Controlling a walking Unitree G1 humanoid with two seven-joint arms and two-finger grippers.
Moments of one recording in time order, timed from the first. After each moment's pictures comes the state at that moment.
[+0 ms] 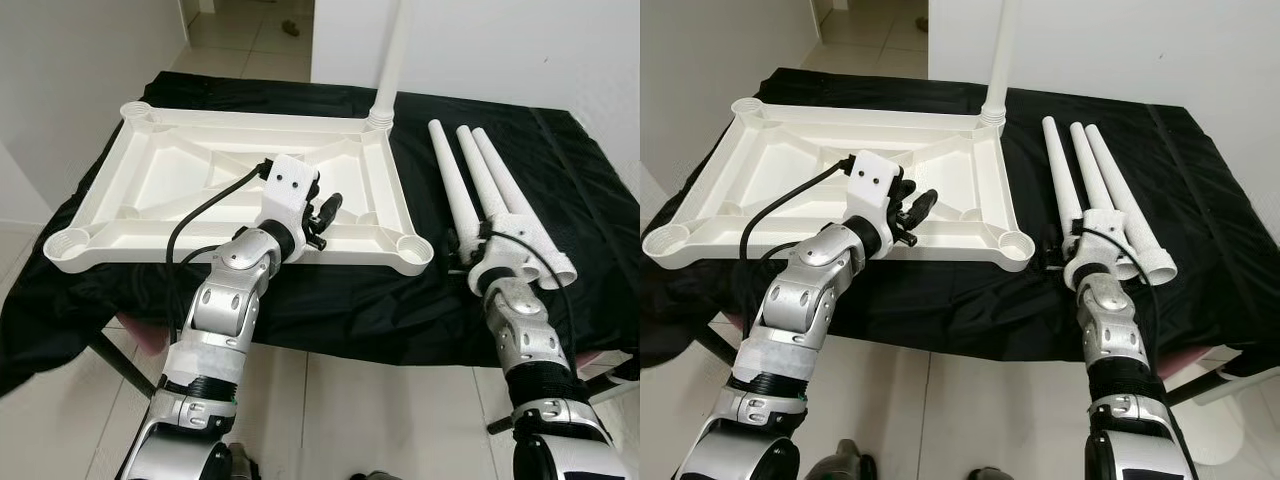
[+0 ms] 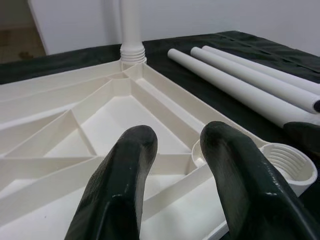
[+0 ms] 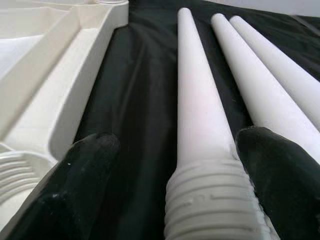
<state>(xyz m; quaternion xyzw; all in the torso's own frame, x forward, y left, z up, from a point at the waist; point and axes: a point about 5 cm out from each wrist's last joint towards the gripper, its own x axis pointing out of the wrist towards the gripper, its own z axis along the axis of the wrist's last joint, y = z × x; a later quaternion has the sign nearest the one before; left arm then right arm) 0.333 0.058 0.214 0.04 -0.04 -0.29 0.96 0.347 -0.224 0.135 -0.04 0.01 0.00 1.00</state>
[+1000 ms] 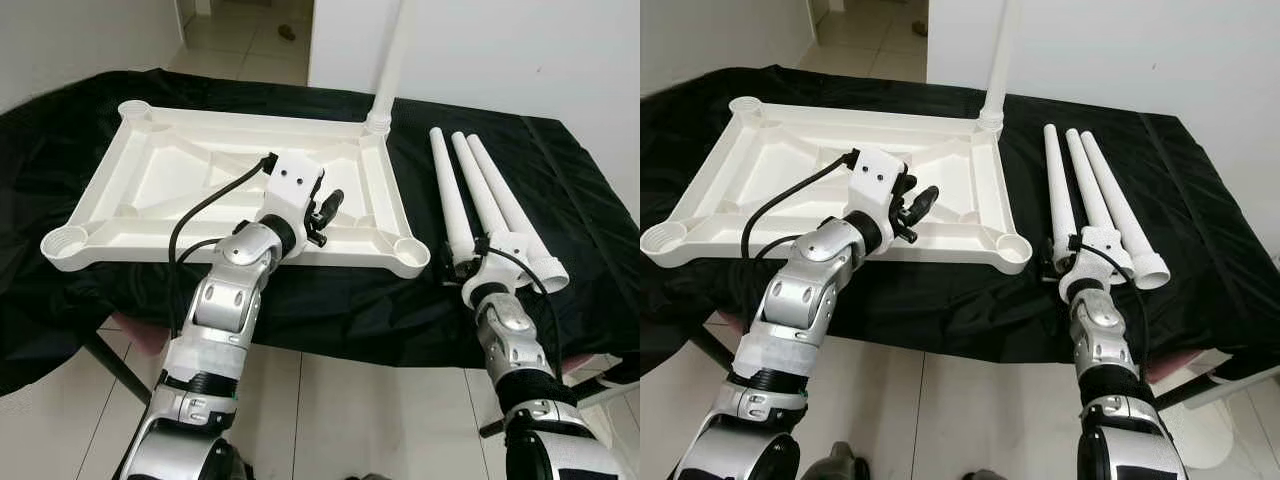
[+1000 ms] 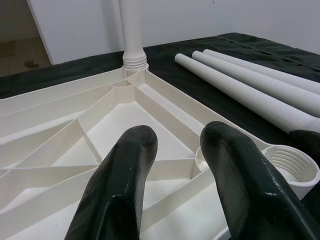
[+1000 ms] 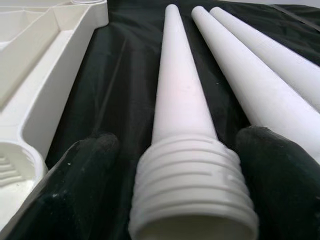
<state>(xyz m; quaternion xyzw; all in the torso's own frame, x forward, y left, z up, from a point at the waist) 0.333 0.058 0.216 0.06 -0.05 -0.28 0.96 0.344 -0.230 0.110 0.00 0.00 -0.05 1.00</state>
